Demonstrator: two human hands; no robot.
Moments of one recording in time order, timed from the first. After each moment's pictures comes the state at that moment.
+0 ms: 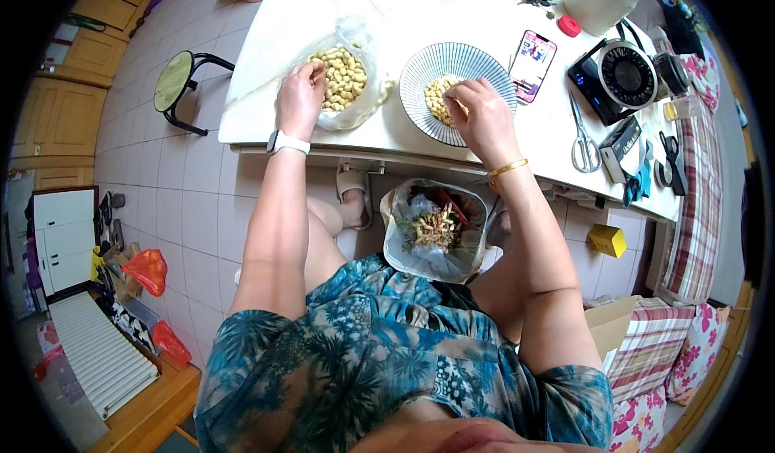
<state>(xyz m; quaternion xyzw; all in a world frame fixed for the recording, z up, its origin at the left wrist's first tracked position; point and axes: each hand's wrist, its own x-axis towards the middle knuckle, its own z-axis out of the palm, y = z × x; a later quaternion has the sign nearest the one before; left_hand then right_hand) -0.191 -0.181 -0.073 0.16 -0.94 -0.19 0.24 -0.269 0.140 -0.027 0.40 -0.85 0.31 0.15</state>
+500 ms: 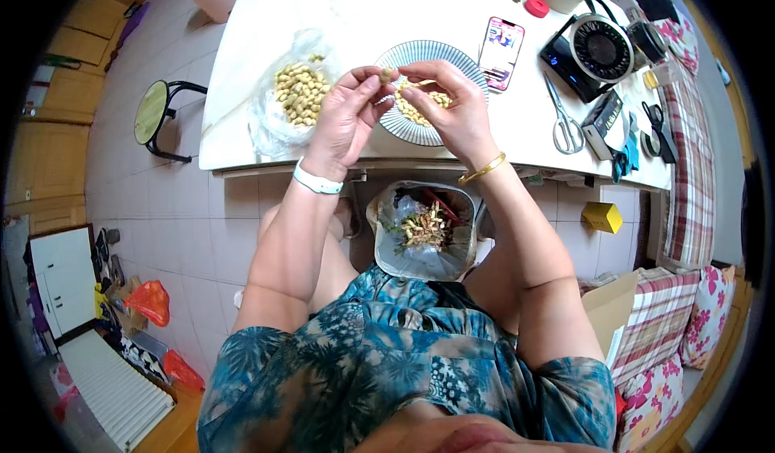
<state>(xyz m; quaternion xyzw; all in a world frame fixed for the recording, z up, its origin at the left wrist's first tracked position) -0.201 -0.051 -0.026 0.00 -0.37 -0.93 0.02 -0.257 0.129 0.004 0.31 -0.72 0.61 0.04</state>
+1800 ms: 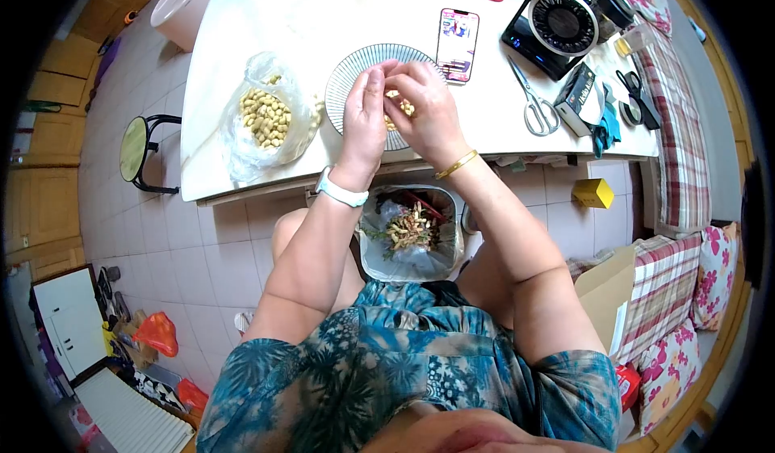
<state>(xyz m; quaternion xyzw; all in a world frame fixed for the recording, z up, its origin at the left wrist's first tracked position) -0.228 0.036 -0.022 0.01 -0.63 -0.77 0.14 -0.266 0.151 -0.013 0.35 -0.79 0.44 0.25</state>
